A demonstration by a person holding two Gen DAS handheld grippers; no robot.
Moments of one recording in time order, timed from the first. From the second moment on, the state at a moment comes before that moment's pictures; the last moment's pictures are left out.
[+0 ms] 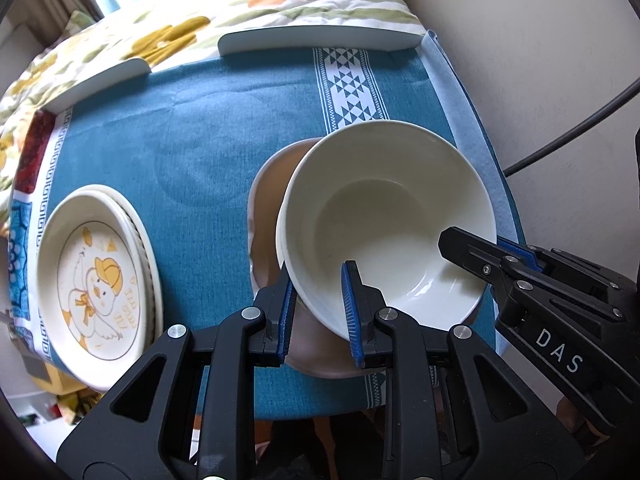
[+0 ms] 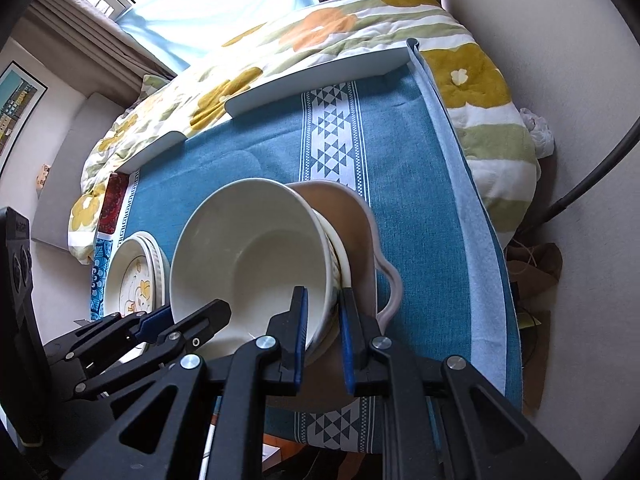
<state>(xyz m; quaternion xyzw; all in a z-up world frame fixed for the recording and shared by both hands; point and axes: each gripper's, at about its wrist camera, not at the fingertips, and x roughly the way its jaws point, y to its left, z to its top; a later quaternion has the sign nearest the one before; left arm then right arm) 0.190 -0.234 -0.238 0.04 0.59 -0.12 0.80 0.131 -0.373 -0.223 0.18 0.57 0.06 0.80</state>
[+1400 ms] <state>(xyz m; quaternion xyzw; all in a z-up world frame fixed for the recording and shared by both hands) 0.144 -0.179 -0.141 0.13 0.48 -0.09 0.86 0.088 -0.403 -0.125 0.03 0.50 0.12 0.86</state>
